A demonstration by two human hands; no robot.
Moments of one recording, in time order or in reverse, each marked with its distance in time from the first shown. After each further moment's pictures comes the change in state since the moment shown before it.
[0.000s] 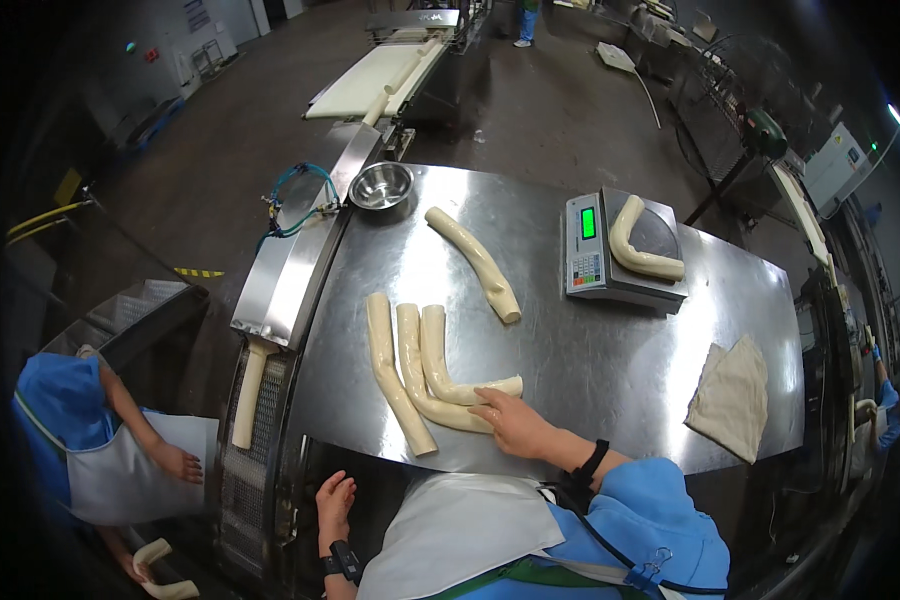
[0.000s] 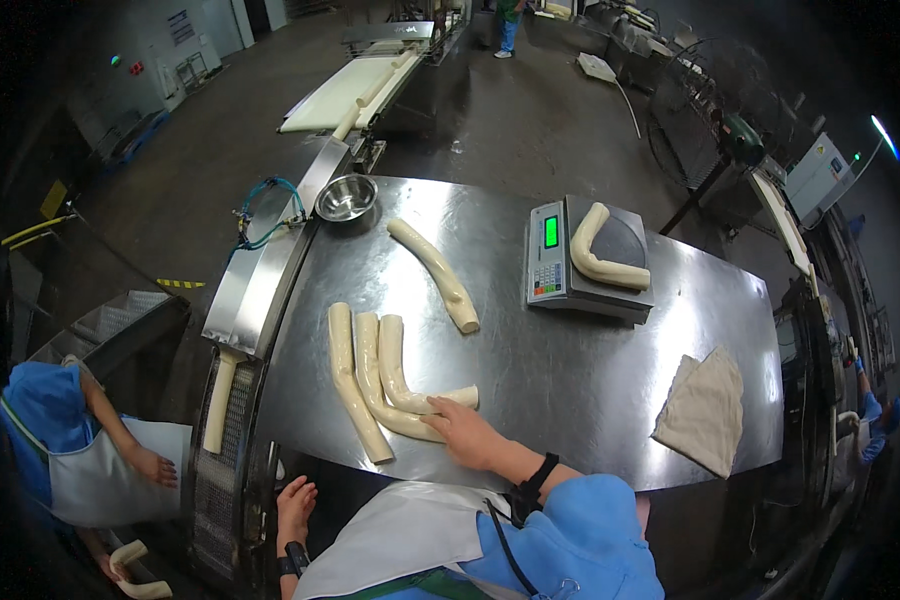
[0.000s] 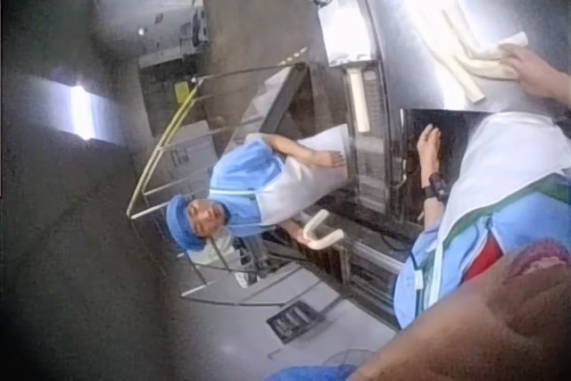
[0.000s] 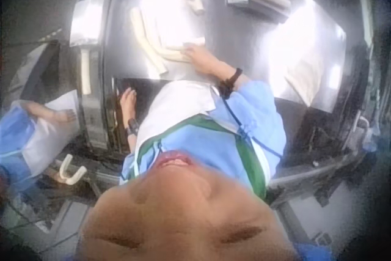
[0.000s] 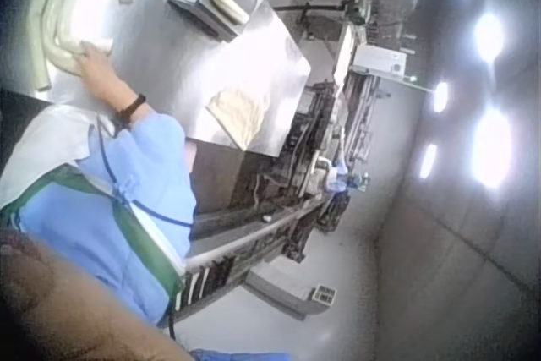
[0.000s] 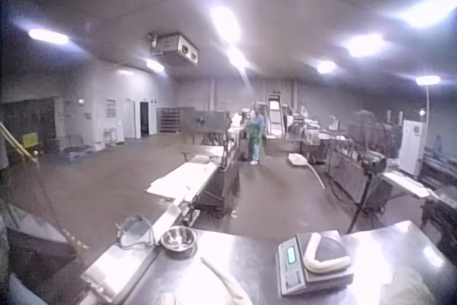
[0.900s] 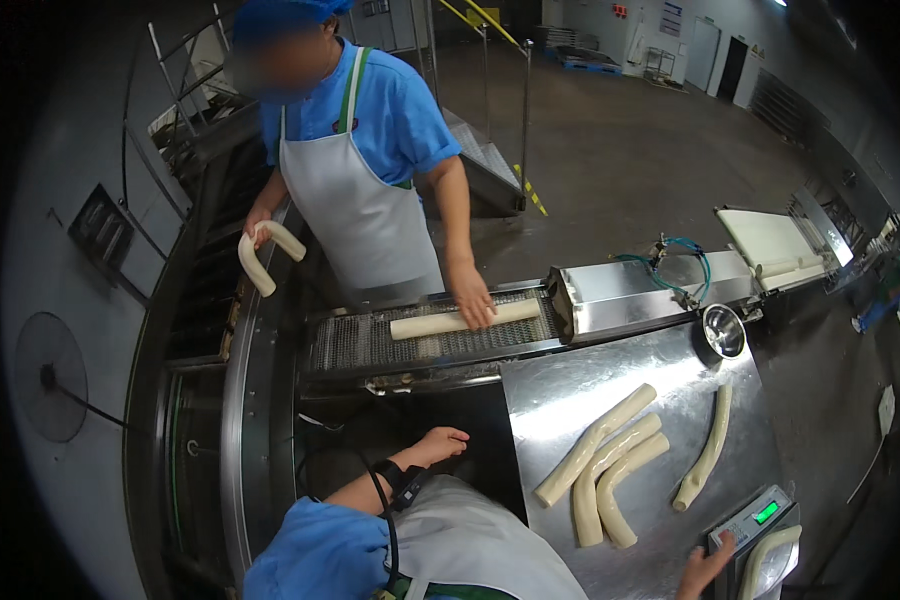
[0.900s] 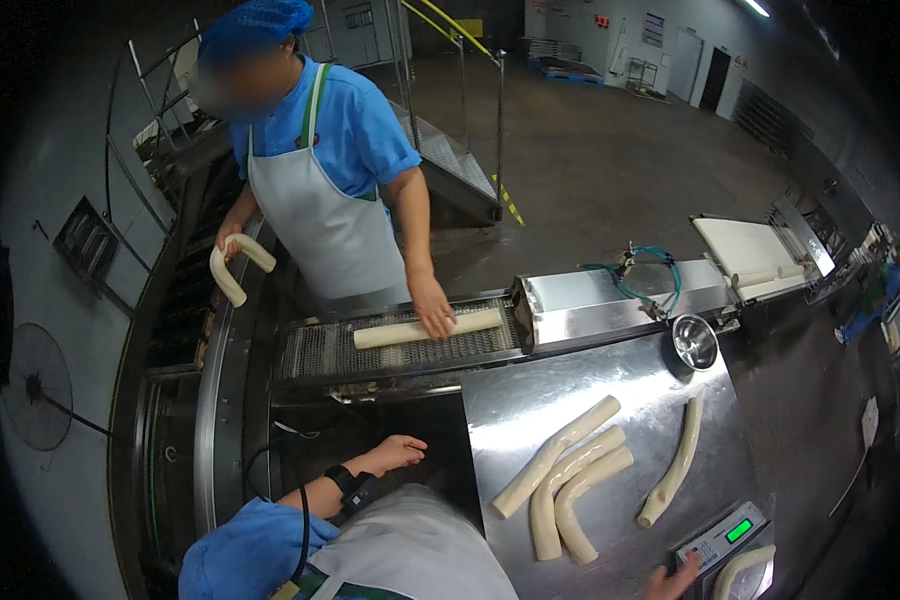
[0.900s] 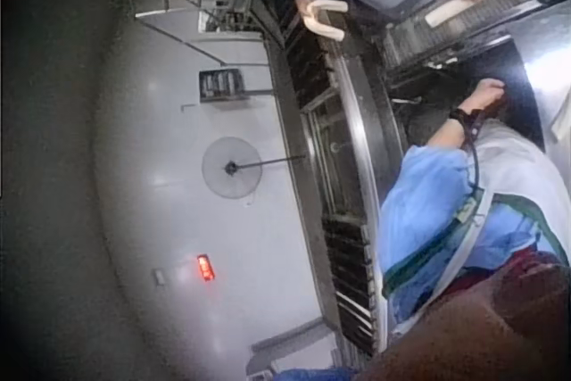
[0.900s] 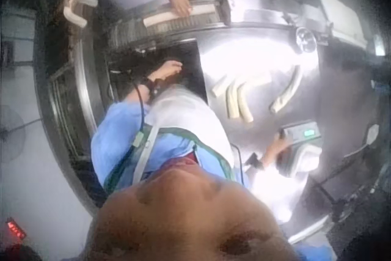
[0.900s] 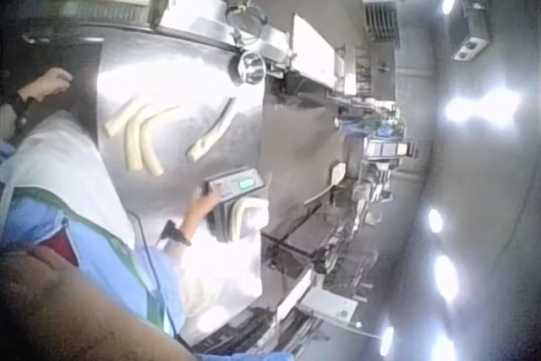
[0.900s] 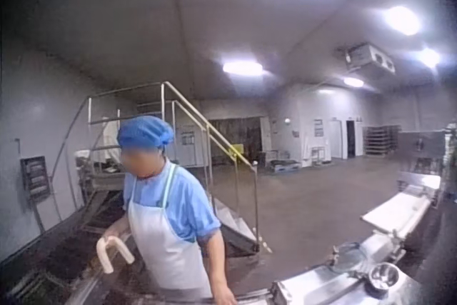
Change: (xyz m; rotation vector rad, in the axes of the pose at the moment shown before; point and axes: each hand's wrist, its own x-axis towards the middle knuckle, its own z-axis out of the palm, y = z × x) left_hand 0.008 -0.063 -0.018 -0.143 0.133 0.077; right_hand 0.013 0.132 -0.118 -0.297 0.486 0.187
